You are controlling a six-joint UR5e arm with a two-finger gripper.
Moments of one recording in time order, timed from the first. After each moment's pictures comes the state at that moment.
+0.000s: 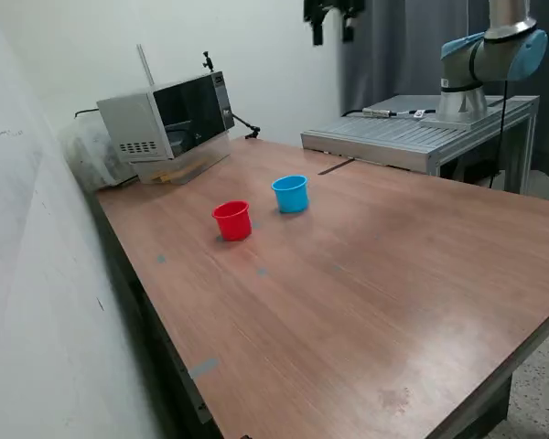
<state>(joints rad) 0.03 -1.42 1.42 -1.68 -1.62 3.22</state>
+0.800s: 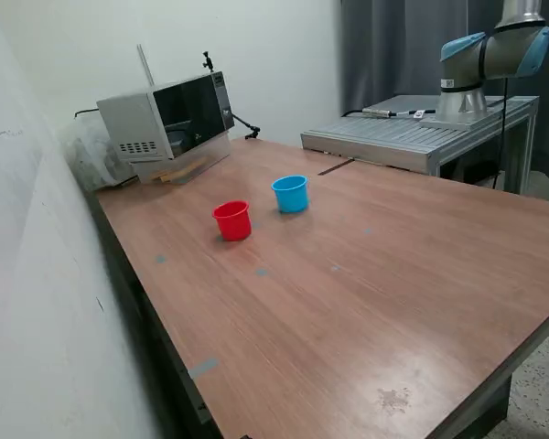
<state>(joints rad) 0.31 -1.78 1.65 -1.23 -1.66 3.31</state>
